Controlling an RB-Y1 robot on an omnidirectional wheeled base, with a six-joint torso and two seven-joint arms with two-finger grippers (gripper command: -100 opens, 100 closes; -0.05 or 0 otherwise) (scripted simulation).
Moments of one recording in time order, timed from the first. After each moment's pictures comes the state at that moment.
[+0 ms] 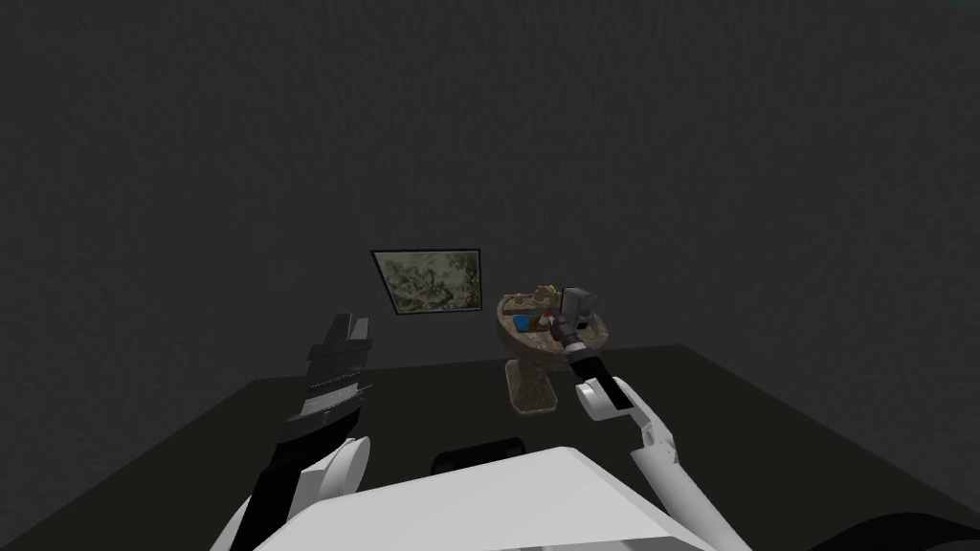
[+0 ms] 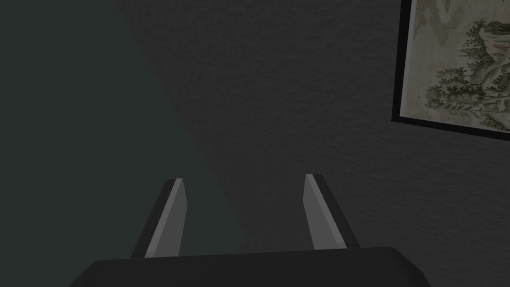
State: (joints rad) left arm 0.51 -0.04 0.04 -2.24 -0.02 -0.51 -0.05; right arm 0.32 -0.43 -0.08 -1.90 -0.18 -0.23 0.08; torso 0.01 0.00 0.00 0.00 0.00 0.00
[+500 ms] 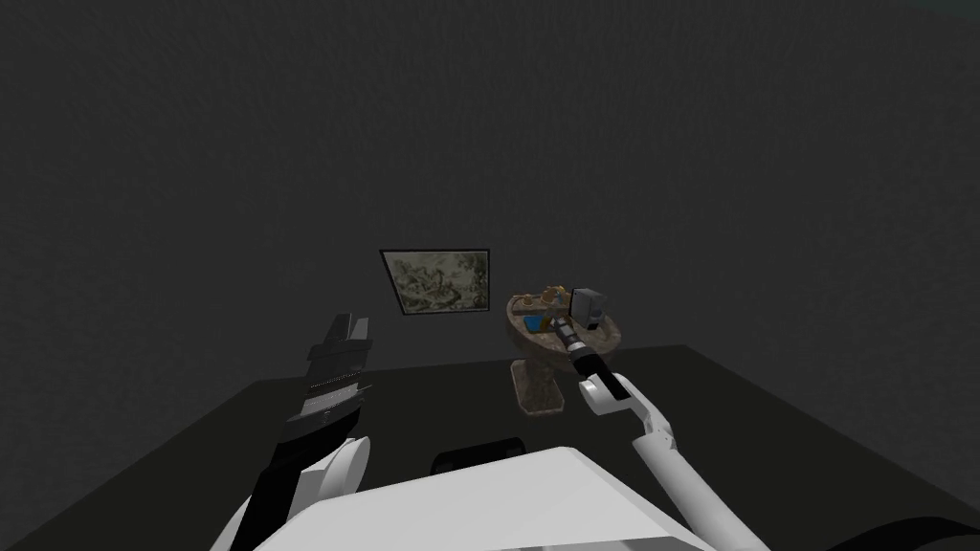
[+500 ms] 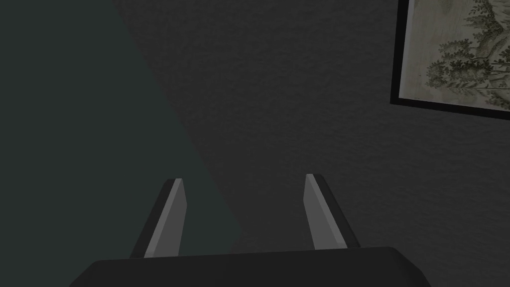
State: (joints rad) left arm 0.51 -0.04 0.05 -2.24 -0.02 -0.51 -0.05; right arm 0.27 -0.51 -0.07 -1.77 -0.22 -0.18 0.15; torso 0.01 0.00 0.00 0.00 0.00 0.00
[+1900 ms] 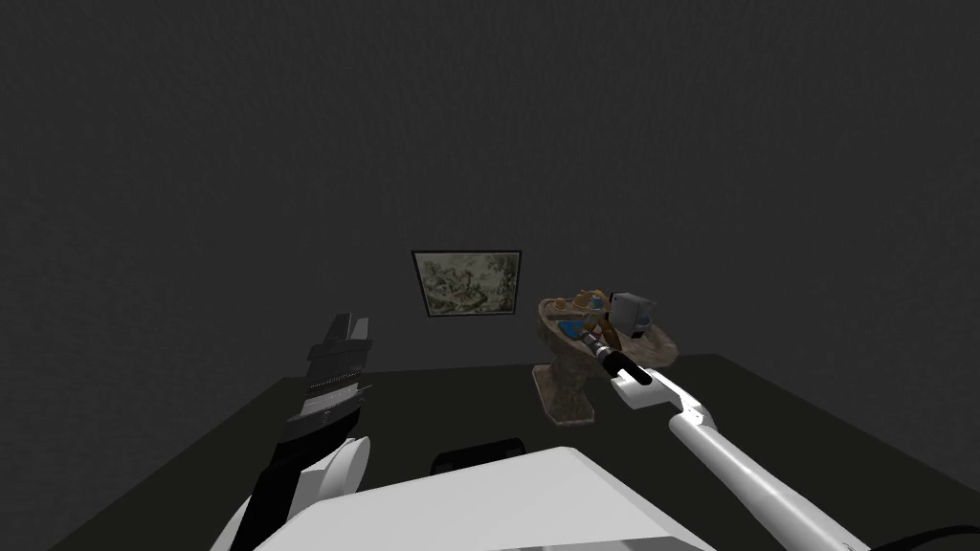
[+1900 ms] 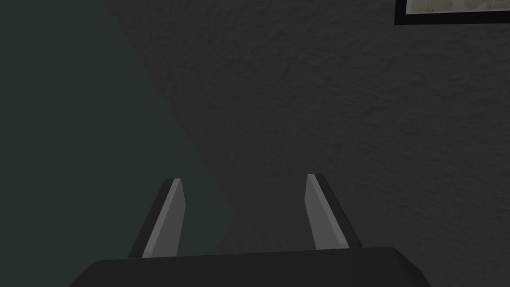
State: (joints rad) left arm 0.51 -0.04 0.05 -2.24 -0.02 -0.51 -0.05; right arm 0.20 -0.81 -0.04 -1.39 -0.34 -0.01 0.40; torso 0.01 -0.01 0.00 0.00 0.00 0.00
